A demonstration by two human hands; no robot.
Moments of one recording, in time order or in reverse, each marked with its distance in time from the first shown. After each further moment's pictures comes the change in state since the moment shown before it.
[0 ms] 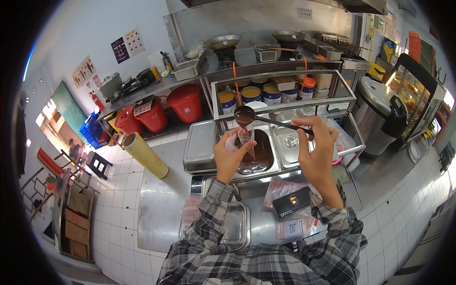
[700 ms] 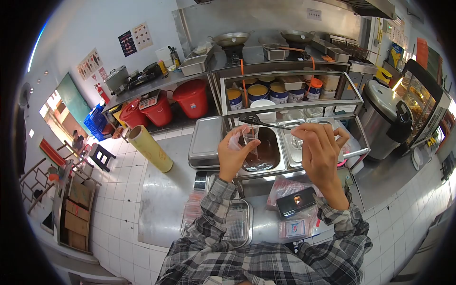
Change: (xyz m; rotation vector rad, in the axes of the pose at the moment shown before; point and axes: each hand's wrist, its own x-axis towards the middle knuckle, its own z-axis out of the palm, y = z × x) left_hand -0.006 0.013 -0.009 -0.132 -0.005 -0.088; right_hand -0.002 0.001 0.001 -0.264 0.021 -0.424
